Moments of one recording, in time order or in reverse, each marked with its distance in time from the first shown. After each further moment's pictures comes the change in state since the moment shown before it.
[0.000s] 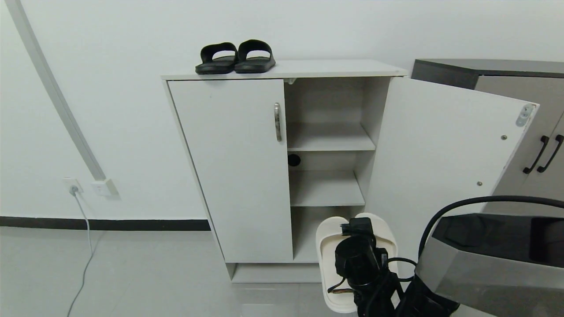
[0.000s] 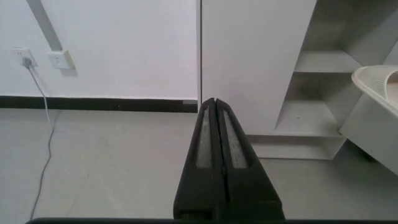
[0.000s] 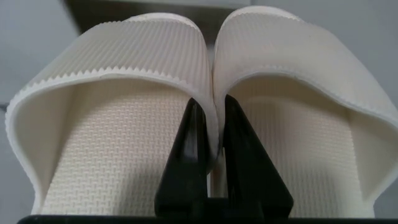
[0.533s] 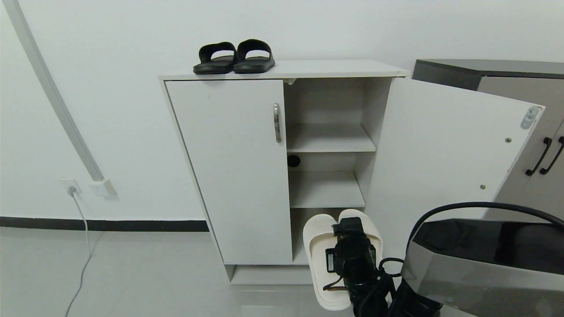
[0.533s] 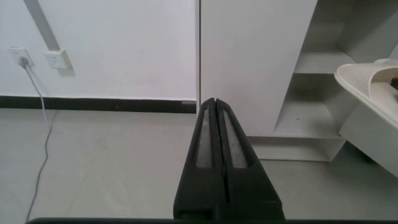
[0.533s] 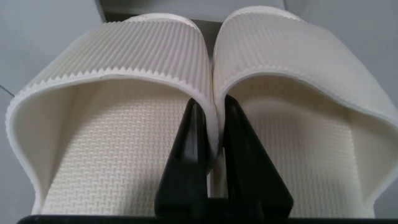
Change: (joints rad) left arm 0.000 0.000 0.000 0.000 0.000 0.000; right arm -0.014 0.076 -0.037 -0.154 0.102 -0.069
